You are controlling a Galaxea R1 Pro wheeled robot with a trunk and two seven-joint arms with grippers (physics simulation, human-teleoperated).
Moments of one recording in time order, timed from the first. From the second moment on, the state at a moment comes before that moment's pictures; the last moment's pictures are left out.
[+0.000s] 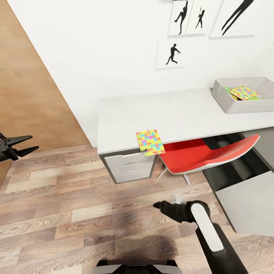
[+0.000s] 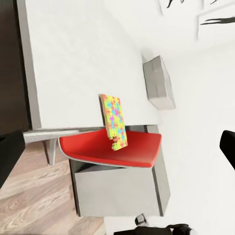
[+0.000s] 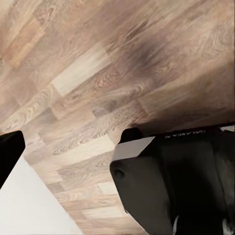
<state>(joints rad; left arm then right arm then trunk) -0.91 0.82 -0.02 -0.81 0.98 1.00 -1.11 -0.39 0.01 0.11 -1.42 -1.09 0.98 -0.59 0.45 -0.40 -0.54</state>
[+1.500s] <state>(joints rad) -0.85 0.47 -0.05 0.00 0.07 0.07 -0.44 -0.37 0.00 0.16 -0.49 -0.56 0.08 -0.30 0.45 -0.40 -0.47</state>
